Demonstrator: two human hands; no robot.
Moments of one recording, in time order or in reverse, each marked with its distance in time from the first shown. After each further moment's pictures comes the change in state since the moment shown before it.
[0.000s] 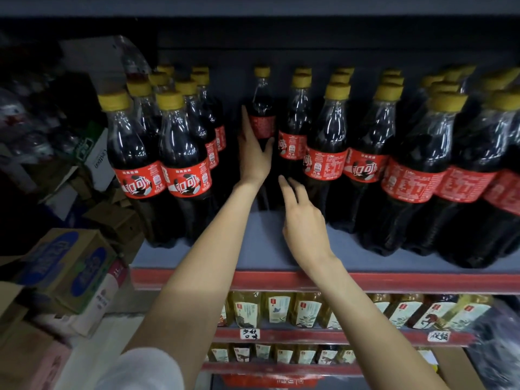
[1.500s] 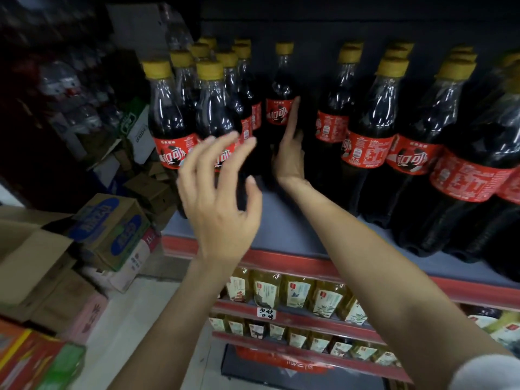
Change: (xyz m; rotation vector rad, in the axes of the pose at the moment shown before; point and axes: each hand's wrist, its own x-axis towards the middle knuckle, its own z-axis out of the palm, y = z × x) left_hand -0.148 0.047 -0.114 0.610 0.525 0.585; right_hand 0.106 -0.048 0.053 0.551 -0.008 0.158
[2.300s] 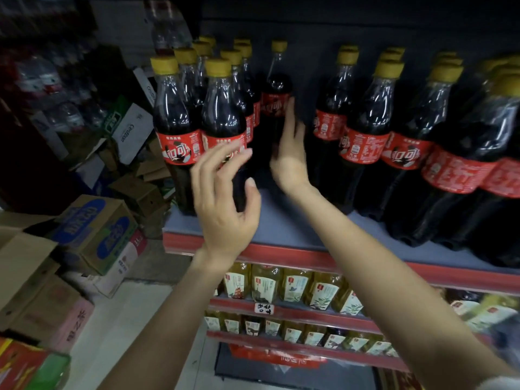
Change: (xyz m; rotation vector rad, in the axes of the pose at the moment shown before) left_hand -0.013 -0.018 0.008 -0.288 0.060 0.041; right_hand -0.025 -0.014 -0.018 -0.021 0.023 -0.118
